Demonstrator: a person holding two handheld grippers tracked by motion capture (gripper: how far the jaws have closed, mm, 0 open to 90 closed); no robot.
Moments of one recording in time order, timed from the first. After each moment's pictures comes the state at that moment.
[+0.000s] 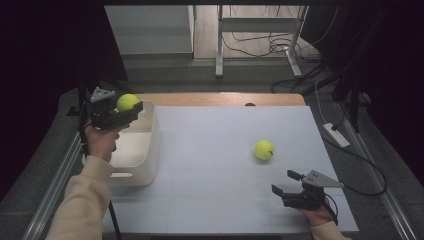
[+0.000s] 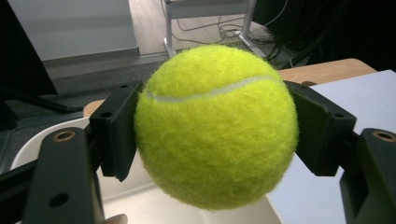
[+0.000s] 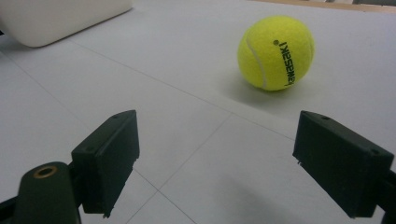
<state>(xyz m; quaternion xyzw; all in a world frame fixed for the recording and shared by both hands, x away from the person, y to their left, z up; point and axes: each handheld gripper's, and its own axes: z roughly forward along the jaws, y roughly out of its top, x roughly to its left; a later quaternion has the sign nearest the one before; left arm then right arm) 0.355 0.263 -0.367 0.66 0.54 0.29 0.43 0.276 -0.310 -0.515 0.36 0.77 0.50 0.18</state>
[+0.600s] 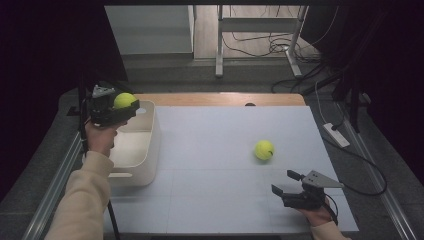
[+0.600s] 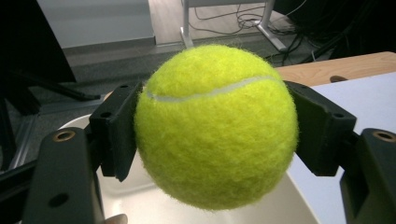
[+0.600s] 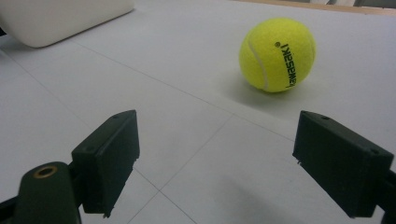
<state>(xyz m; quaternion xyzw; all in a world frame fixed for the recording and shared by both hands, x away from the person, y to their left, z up) 0.370 0.273 -0.374 0.65 0.57 0.29 0.40 0.275 -0.310 -0.515 0.35 0.77 0.50 0.18</state>
